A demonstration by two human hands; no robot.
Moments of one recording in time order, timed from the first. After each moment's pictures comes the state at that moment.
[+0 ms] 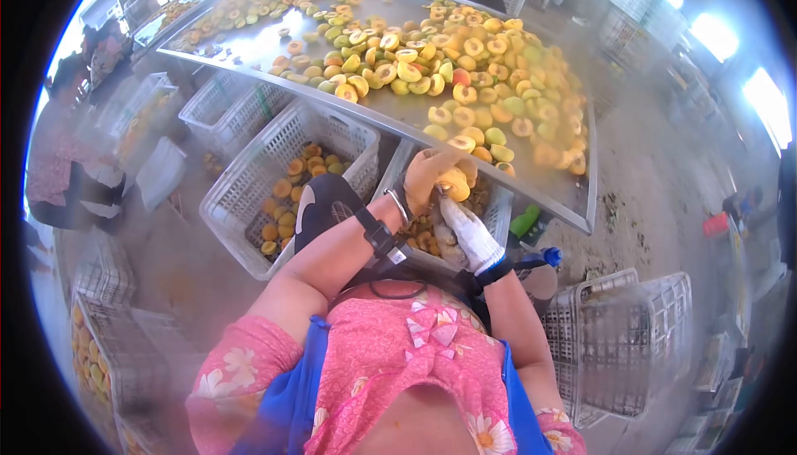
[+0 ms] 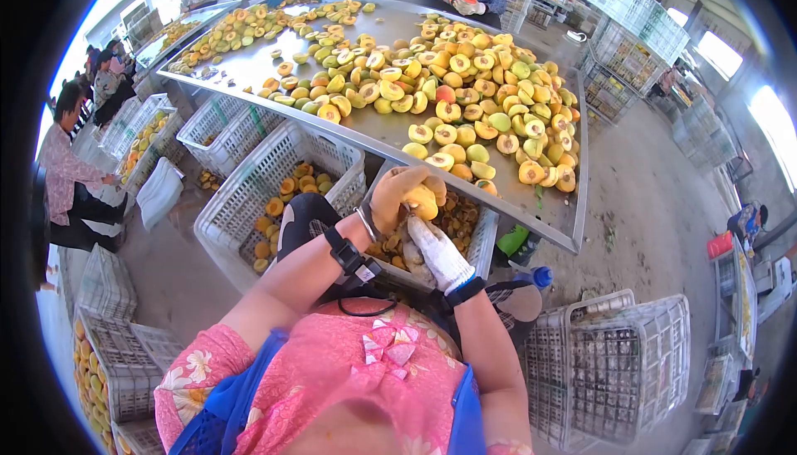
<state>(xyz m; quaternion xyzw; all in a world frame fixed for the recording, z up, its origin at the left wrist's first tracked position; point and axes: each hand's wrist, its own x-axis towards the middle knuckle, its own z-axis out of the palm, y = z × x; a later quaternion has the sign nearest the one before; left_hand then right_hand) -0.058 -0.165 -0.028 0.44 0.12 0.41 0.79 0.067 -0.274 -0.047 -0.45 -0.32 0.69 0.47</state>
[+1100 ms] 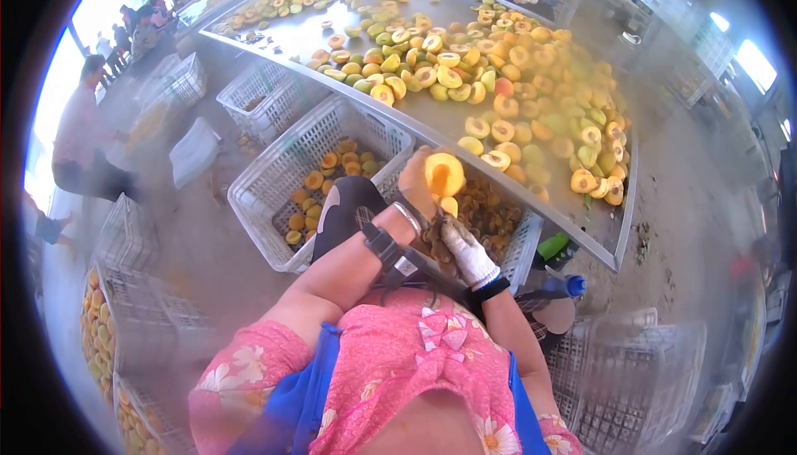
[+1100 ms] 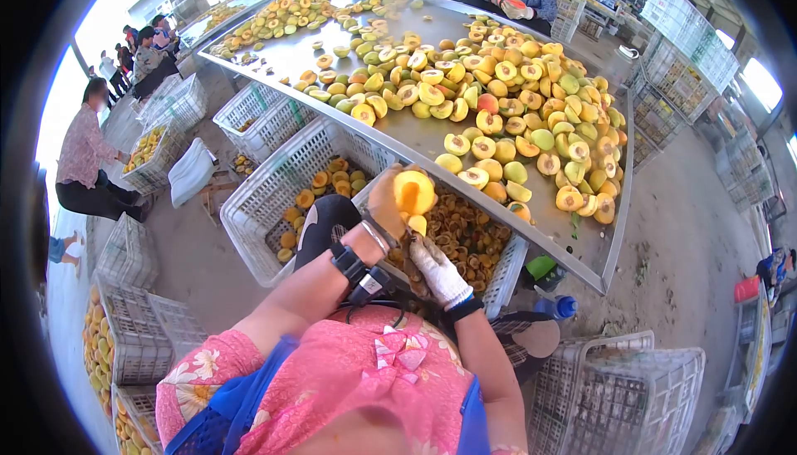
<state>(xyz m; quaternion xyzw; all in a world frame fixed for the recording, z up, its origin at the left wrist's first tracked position) -0.073 -0.129 -0.072 0.12 0.27 0.60 0.75 0.051 -0.254 -0.092 -0.38 -0.38 0.72 0.43</state>
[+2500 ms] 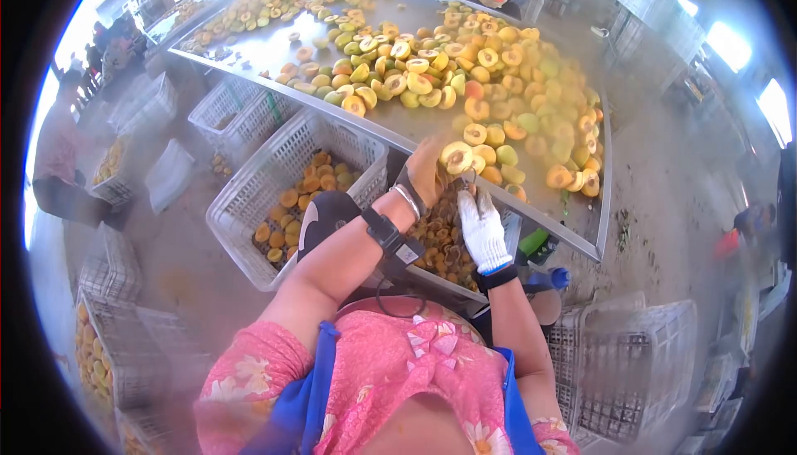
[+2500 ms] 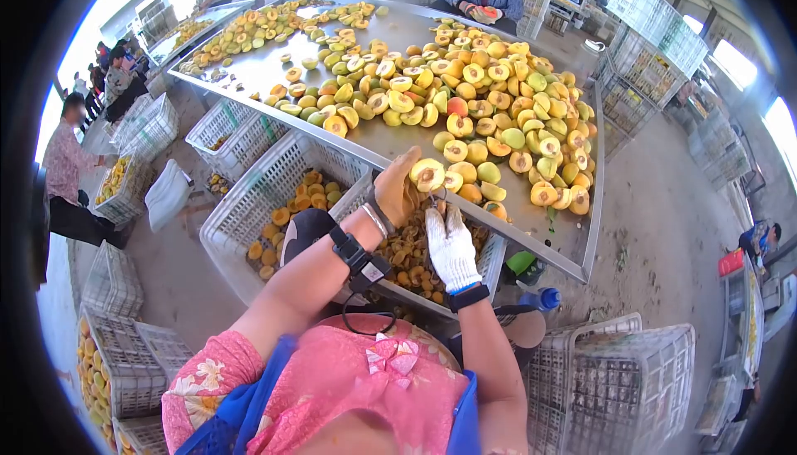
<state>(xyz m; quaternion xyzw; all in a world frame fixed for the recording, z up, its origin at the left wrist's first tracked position) -0.041 -0.103 -0.035 0.23 0.17 0.50 0.82 0.087 -0.218 -0.055 -0.62 -0.64 0.17 0.41</state>
